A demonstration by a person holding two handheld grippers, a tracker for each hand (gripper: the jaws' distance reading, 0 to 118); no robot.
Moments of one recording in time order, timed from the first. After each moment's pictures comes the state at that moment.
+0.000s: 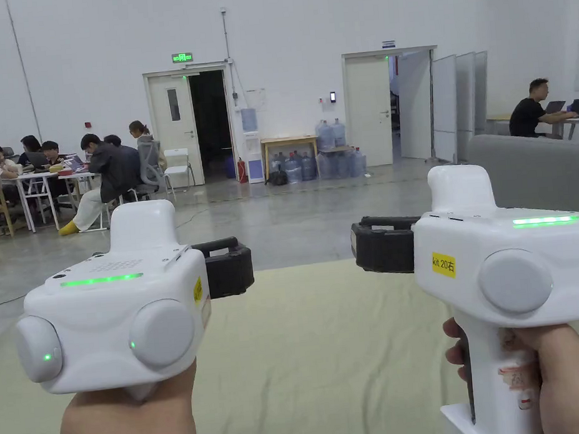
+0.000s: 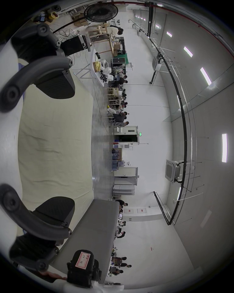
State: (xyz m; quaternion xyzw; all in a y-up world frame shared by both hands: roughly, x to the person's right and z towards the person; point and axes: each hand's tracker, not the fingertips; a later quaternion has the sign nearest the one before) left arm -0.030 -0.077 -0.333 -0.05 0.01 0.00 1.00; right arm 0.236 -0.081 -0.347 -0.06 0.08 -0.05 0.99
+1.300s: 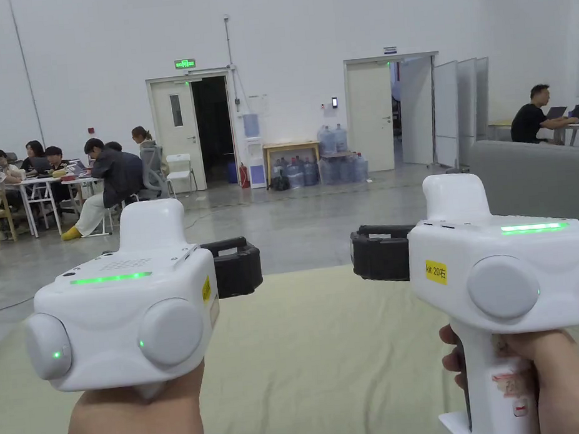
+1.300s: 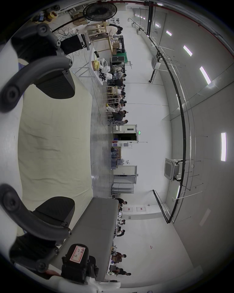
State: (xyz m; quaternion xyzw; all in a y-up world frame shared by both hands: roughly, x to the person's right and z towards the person) left arm -0.026 -0.071 -0.328 -0.05 0.00 0.00 1.00; right arm 0.230 -0.080 -0.343 -0.07 0.07 -0.05 0.99
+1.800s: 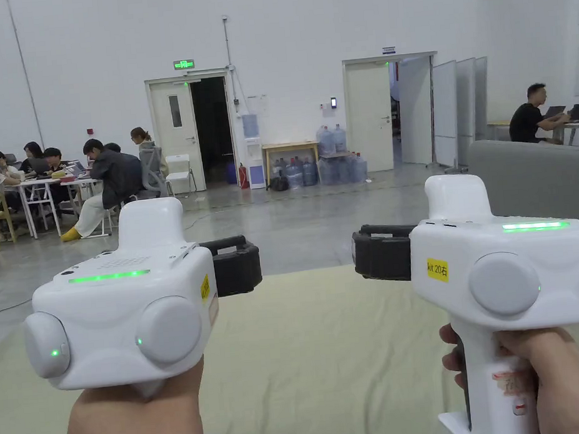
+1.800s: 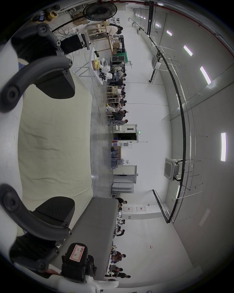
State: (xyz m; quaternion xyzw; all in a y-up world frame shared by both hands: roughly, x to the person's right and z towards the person) left arm -0.025 -0.069 -0.329 -0.05 0.00 0.00 1.00; right arm 0.234 -0.081 -0.347 -0.08 0.06 -0.06 0.99
